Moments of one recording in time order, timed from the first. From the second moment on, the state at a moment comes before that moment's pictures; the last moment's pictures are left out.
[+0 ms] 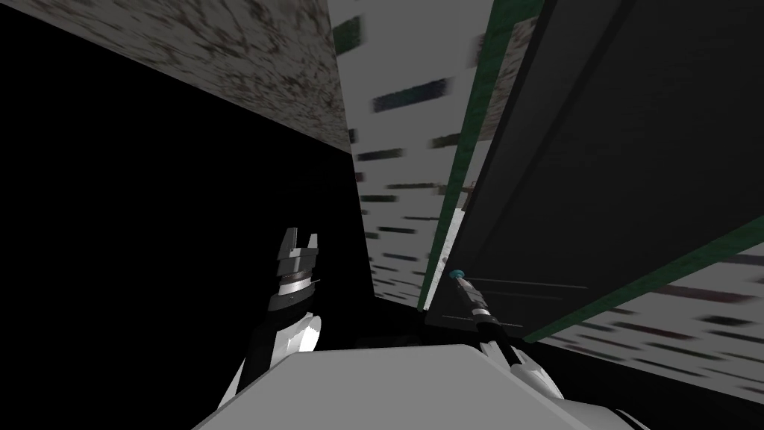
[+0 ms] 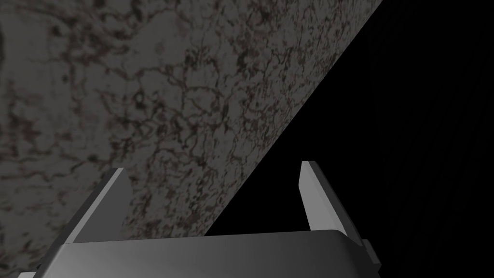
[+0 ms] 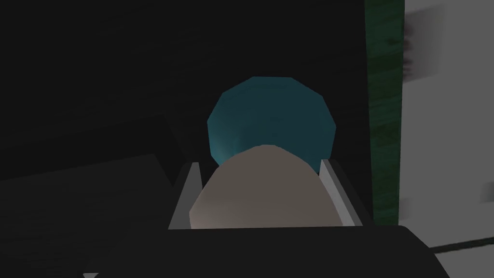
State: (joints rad) arm -0.06 -0.39 -0.14 -0.43 -0.09 -0.99 1.00
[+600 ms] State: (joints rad) arm -0.07 -0.39 -0.12 -0.43 -0.09 -0.99 0.86
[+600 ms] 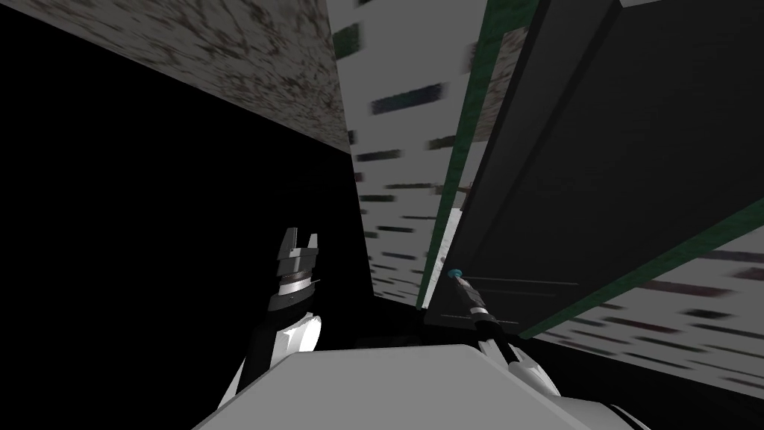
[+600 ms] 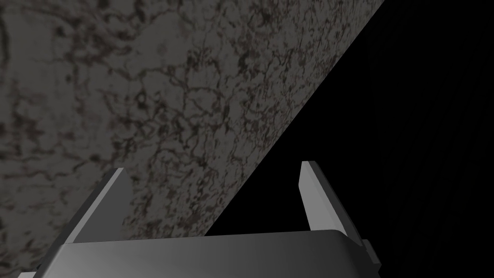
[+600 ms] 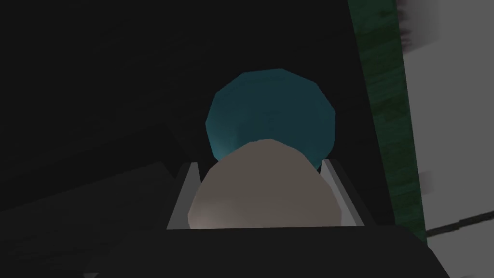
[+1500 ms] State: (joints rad) arm -0.07 -0.38 -0.09 -0.44 -0.10 -0.98 0.64
